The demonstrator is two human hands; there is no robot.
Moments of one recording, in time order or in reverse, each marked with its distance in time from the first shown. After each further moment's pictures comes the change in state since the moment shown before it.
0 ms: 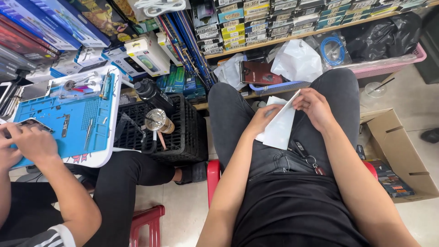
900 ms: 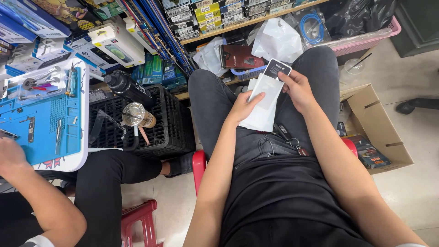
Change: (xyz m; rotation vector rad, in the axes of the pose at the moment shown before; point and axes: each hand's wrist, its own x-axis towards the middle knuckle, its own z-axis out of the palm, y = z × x) left_hand -0.023 0.051 0.001 0.017 -0.010 -0.060; right_hand -0.005 -0.011 0.016 -0.061 0.170 0.011
